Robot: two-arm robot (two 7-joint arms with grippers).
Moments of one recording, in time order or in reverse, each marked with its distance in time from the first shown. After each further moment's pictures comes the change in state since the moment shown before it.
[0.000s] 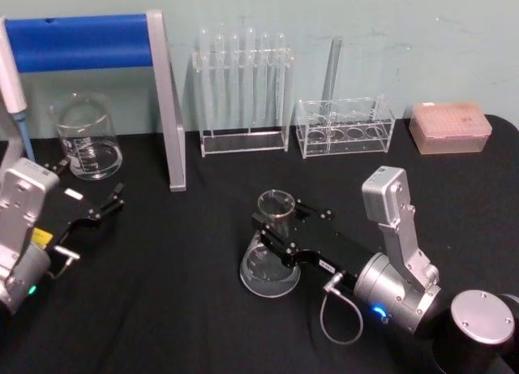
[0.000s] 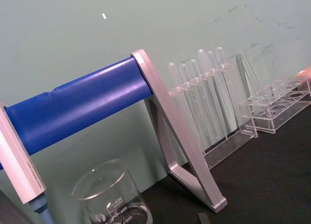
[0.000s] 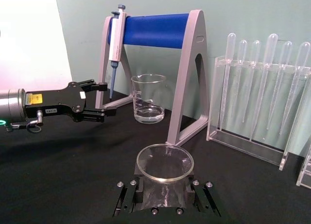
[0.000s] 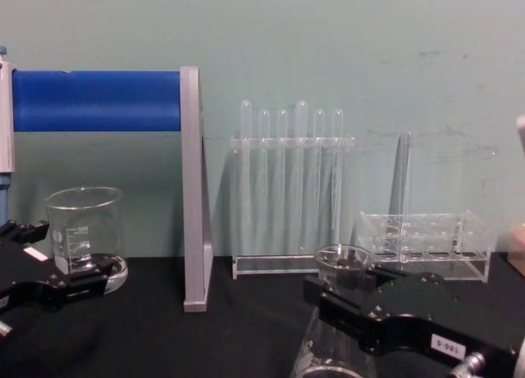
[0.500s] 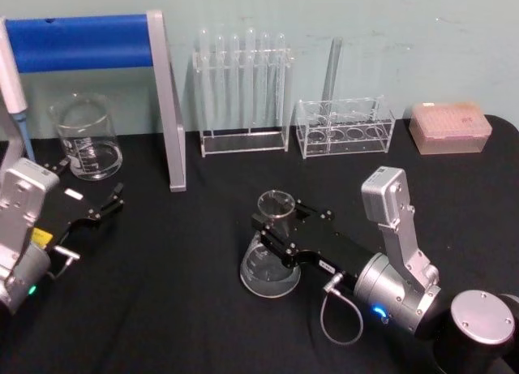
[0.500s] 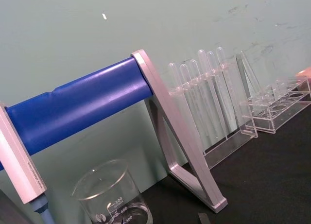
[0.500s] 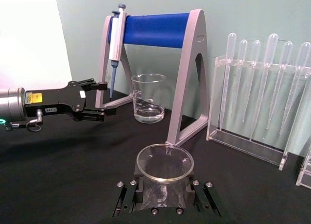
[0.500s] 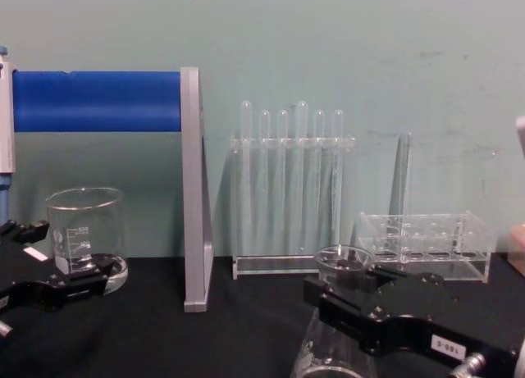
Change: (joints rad) left arm 0.000 0.000 0.000 0.000 0.000 0.000 0.000; right arm 0.000 0.002 -0.001 -0.001 -0.003 0.003 -0.002
